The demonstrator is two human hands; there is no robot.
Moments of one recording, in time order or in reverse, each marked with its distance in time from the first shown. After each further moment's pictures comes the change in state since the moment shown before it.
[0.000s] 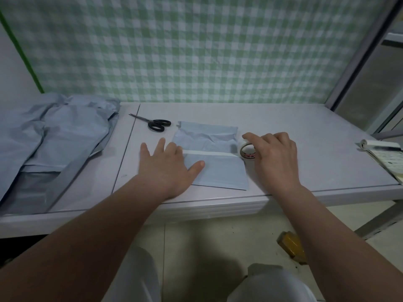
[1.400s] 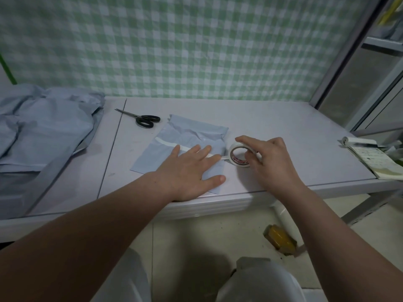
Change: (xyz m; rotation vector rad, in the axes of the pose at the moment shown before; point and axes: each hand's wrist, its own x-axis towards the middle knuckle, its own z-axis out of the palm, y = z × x) left_hand 0.009 0.029 0.003 -0.154 -0.106 0.476; right_hand -0.010 0.002 -0.027 0.291 -0.334 0.205
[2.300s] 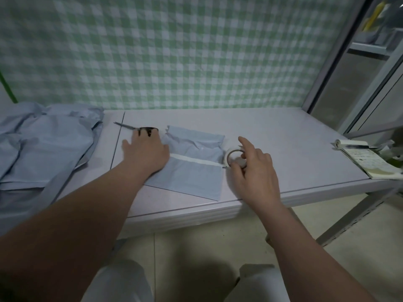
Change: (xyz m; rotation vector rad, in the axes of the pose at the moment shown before) left_hand 0.032 -0.083 -0.012 -0.089 0.328 -0.566; right_hand -0.011 -0.017 0.031 -0.058 0.182 0.133
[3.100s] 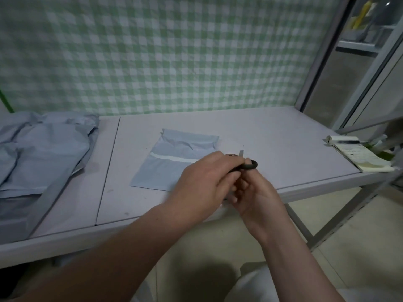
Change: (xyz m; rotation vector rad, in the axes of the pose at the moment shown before) left_hand -0.119 0.082 -0.020 -0.622 0.273 0.812; right_hand -0.044 -0.034 -0.037 1.439 -0.280 0.536
